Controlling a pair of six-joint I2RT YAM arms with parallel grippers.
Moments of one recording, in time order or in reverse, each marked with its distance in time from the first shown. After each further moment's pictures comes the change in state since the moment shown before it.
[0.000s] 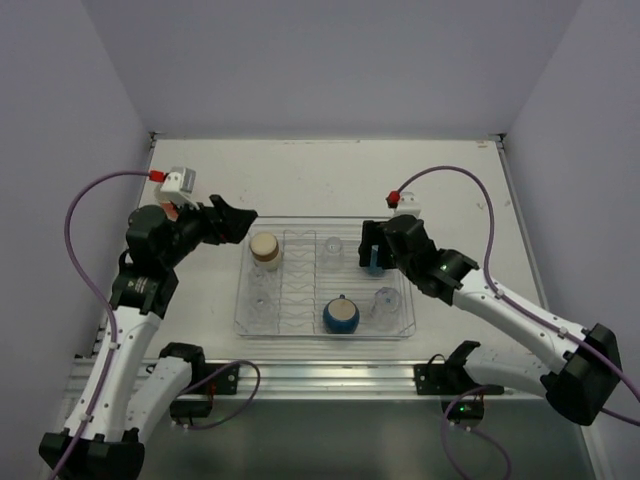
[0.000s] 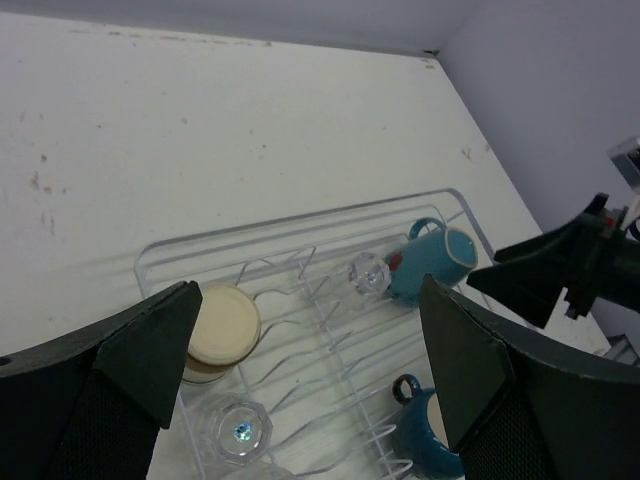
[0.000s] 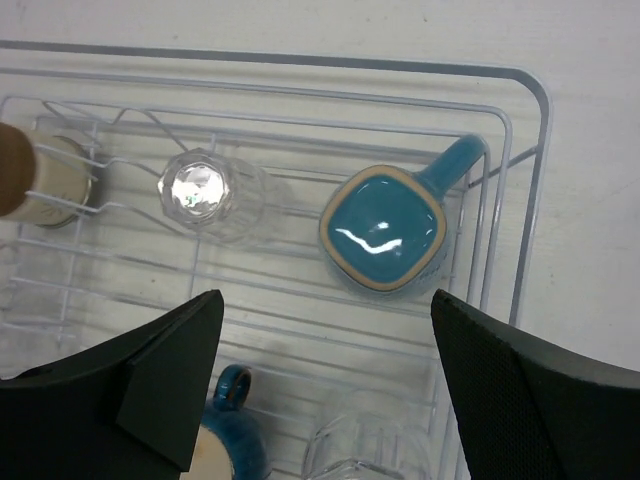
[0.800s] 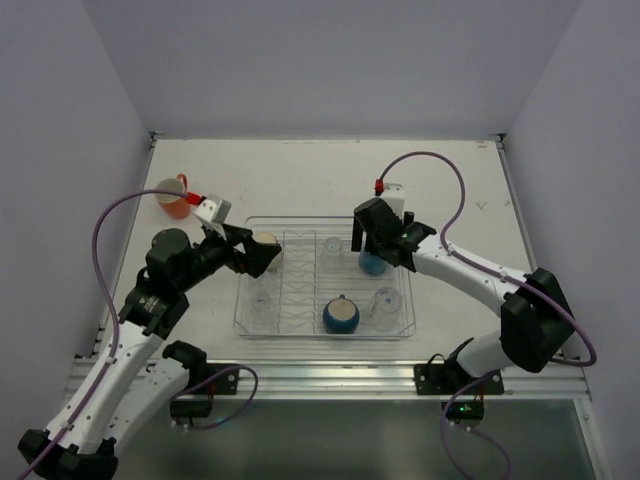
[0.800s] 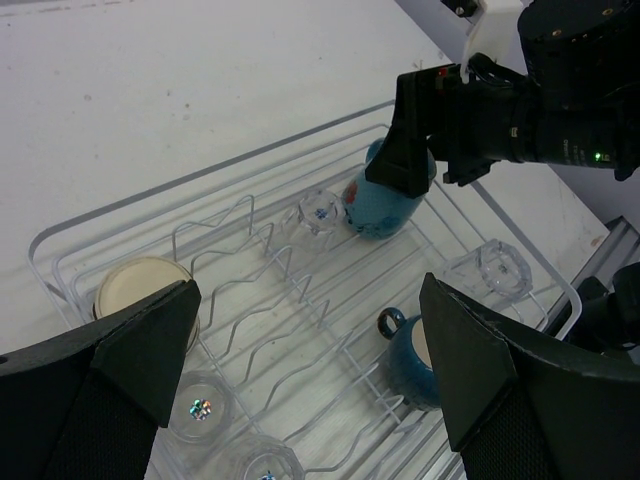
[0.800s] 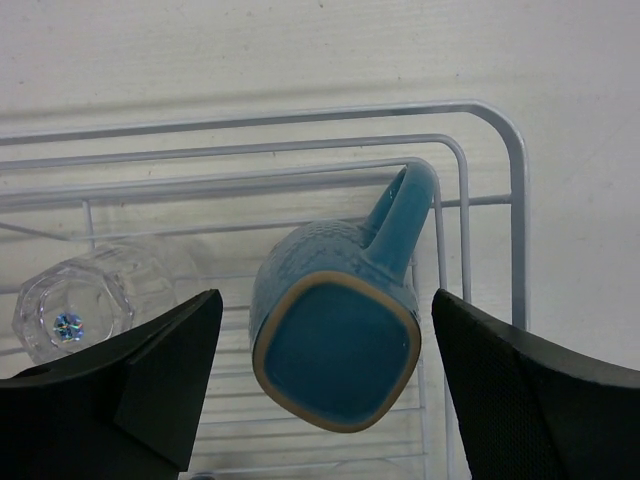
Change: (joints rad) left arm -0.254 -0.129 -0.150 0.023 -0.018 0.121; right arm -0.044 0.365 0.177 -0.071 0.164 0.101
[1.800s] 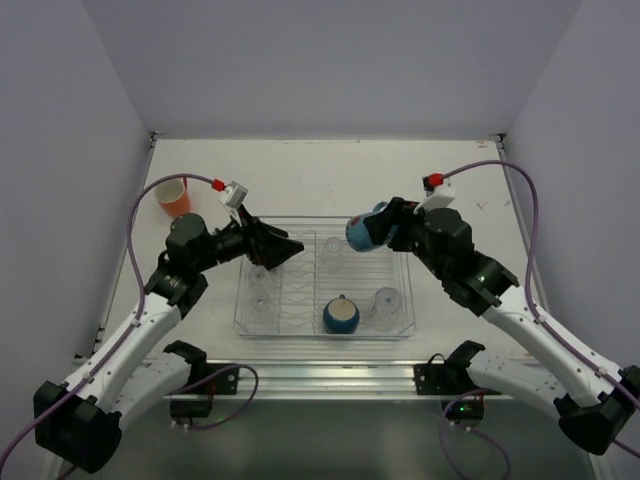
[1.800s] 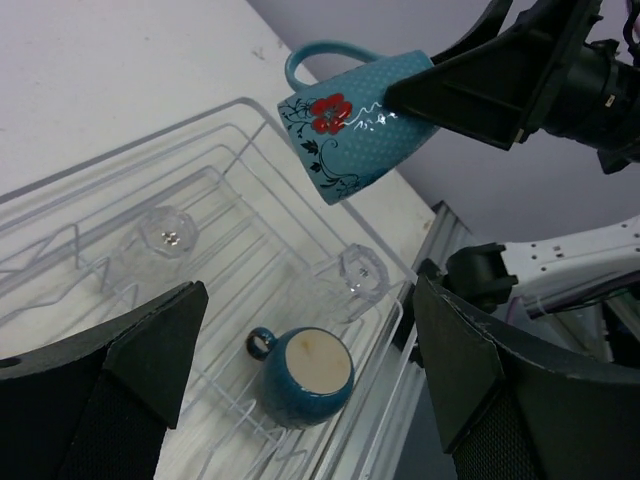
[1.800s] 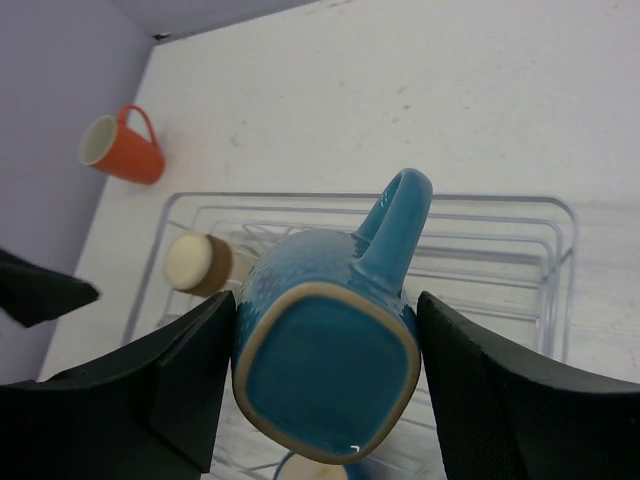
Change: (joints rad) left arm 0.000 0.194 -0.035 0.317 0.291 -0.257; right arm -0.009 -0.512 -0.093 0.135 -0.197 -0.023
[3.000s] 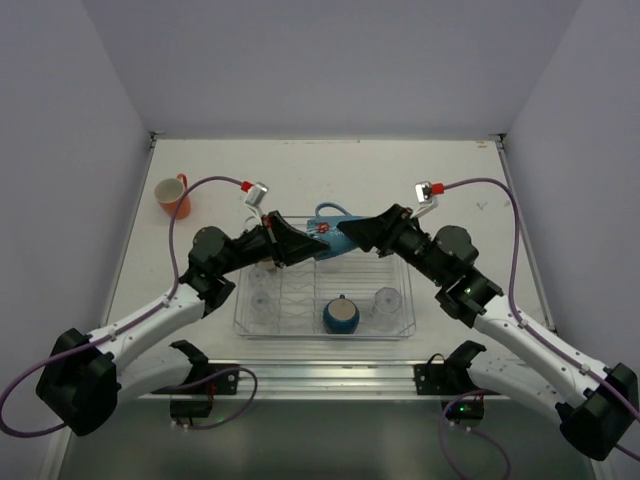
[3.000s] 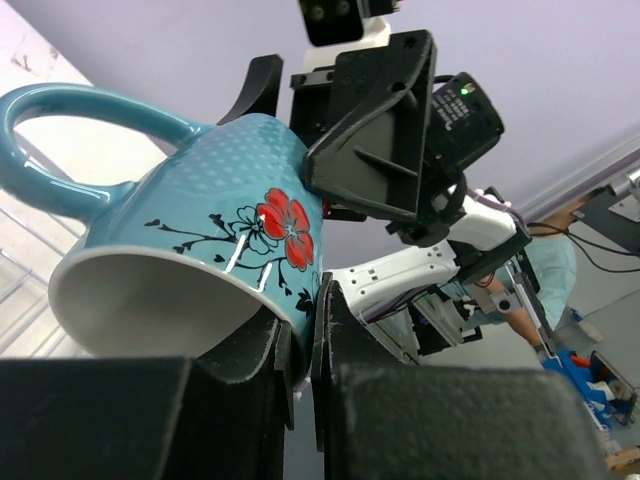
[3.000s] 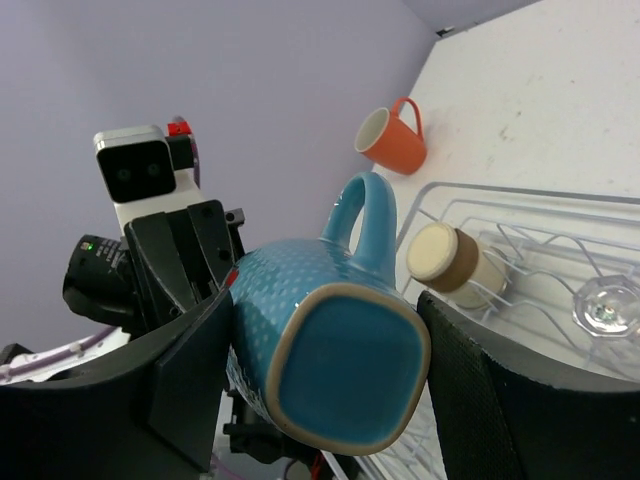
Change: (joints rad) left arm -0.213 0.232 -0.091 0.678 0.007 -0.495; right arm -0.017 -0.061 -0.249 0.574 -0.441 0.305
